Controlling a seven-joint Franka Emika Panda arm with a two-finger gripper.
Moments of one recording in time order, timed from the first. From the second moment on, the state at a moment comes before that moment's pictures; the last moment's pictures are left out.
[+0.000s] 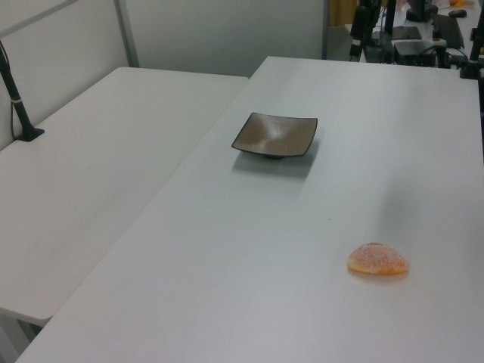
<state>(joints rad) 0.08 -0.05 -0.04 -1.67 0.07 1.75 0.00</state>
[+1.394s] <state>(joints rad) 0.17 -0.05 -0.04 -1.73 0.07 1.74 -0.01</state>
